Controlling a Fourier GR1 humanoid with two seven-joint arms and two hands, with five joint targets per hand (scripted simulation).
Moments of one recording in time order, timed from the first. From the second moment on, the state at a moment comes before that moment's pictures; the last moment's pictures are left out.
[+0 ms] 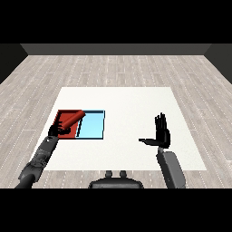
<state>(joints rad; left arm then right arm) -0.61 0.50 -0.17 -0.26 0.04 0.39 -0.10 -0.04 -0.18 0.10 -1.60 -0.34 -0.15 -0.35</state>
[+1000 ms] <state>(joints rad) -0.67 0.38 0.16 -0.44 0.39 -0.01 -0.62 -0.07 -0.18 0.09 -1.55 -0.35 -0.09 -0.39</state>
